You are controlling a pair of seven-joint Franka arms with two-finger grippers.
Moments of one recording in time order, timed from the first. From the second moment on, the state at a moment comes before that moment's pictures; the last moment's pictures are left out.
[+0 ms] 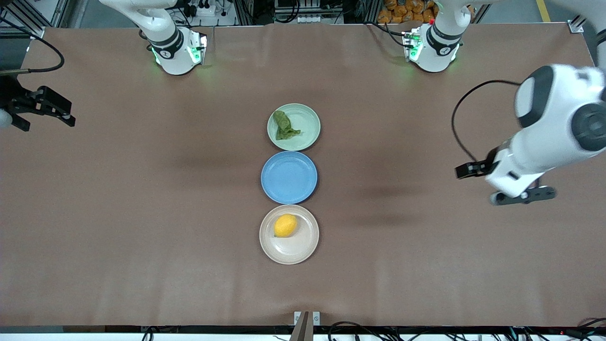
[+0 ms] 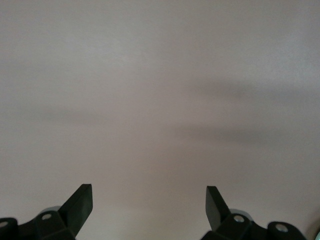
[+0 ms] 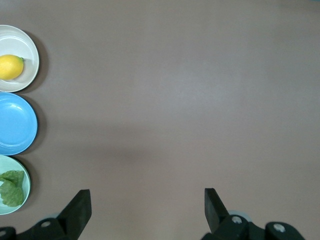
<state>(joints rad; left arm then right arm) 0.00 0.26 -0.16 -1.62 0.06 1.76 -0.27 -0.04 -0.01 0.04 -1.53 -0.01 1.56 -0.11</state>
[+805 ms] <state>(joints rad) -0.15 -0.08 0.05 -1.68 0.01 1.71 -0.11 -0.06 -0.01 0.04 -1.52 0.00 1.56 -0.11</state>
